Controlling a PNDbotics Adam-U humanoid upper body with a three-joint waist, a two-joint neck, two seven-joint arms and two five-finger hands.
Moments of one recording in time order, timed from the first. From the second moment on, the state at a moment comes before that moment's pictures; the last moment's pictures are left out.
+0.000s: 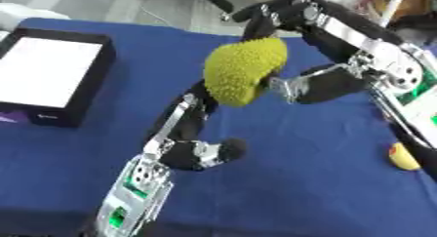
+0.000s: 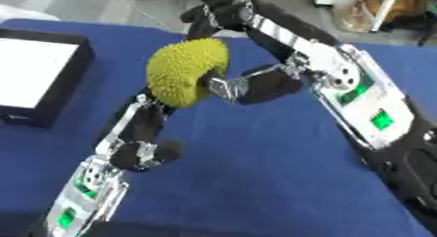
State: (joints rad) left arm -0.35 -0.01 -0.47 -1.71 0.13 -0.09 -0.14; right arm -0.62 -0.53 0.40 -1.94 0.01 -0.16 0.33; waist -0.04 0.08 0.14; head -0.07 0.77
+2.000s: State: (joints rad) left arm -0.37 -0.04 -0.51 -1.69 0.30 -0.08 -0.05; right arm -0.60 -0.49 0.44 -1.93 0.14 -0.31 0.36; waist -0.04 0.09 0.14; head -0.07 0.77
